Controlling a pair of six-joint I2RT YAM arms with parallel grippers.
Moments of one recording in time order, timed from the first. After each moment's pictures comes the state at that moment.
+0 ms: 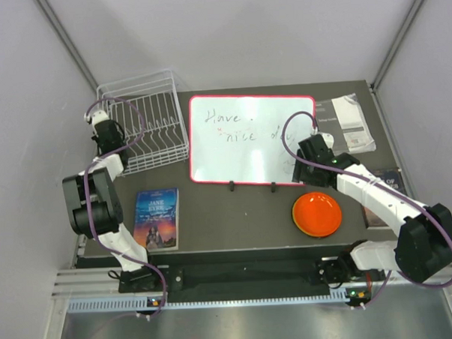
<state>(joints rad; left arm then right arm) 0.24 1.76 1.04 0.27 -0.33 -0.14 0.45 1.27 0.89 -0.63 0.28 0.60</state>
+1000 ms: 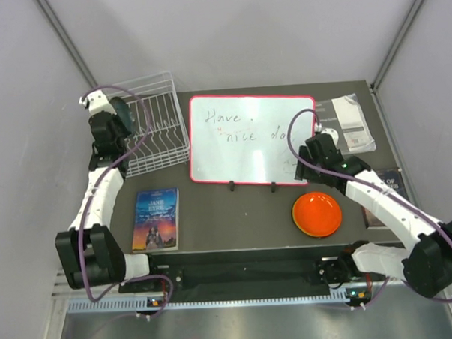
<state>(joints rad) 0.11 1.35 1.02 0.13 -0.29 -0.09 0.45 1.18 0.89 -0.63 0.28 0.54</state>
